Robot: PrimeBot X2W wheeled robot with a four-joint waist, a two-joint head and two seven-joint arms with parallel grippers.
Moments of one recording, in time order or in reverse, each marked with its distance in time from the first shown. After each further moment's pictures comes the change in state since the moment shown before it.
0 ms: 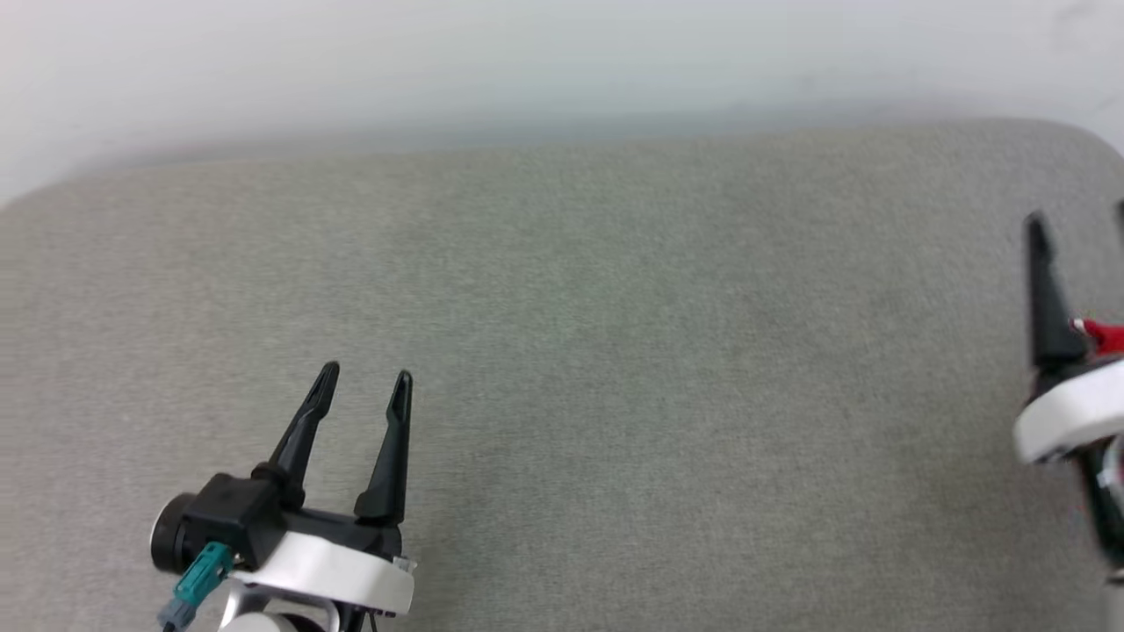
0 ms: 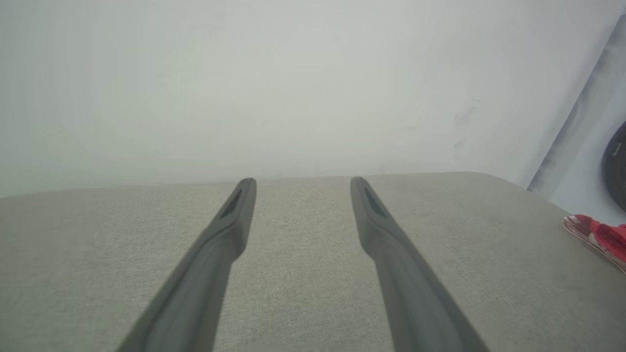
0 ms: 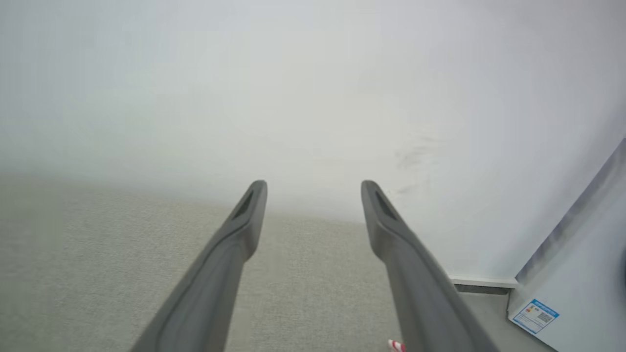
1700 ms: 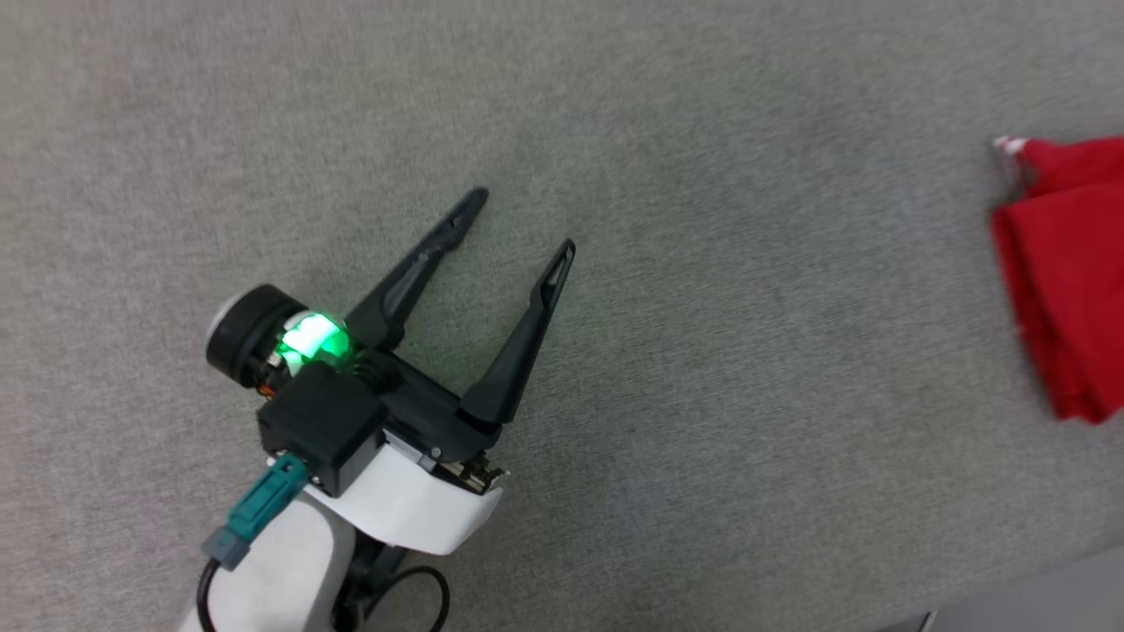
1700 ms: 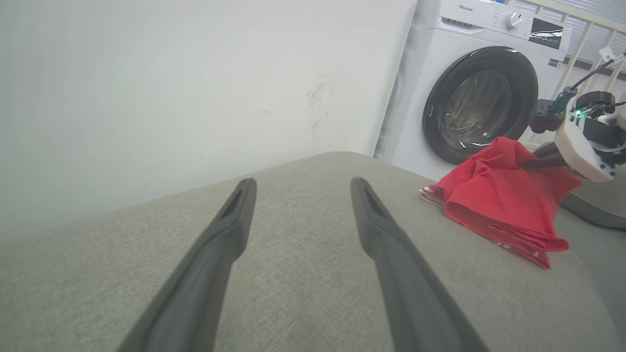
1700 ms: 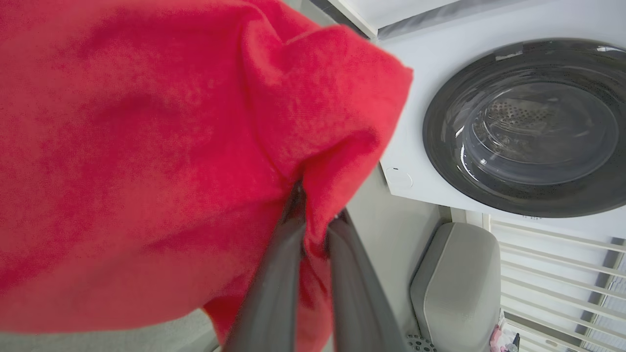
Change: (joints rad) left arm -0.291 0.033 -0.169 -0.198 0.118 -0.123 0.090; right arm -0.259 -0.629 0.318 0.521 0.015 0.001 0.225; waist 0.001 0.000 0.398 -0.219
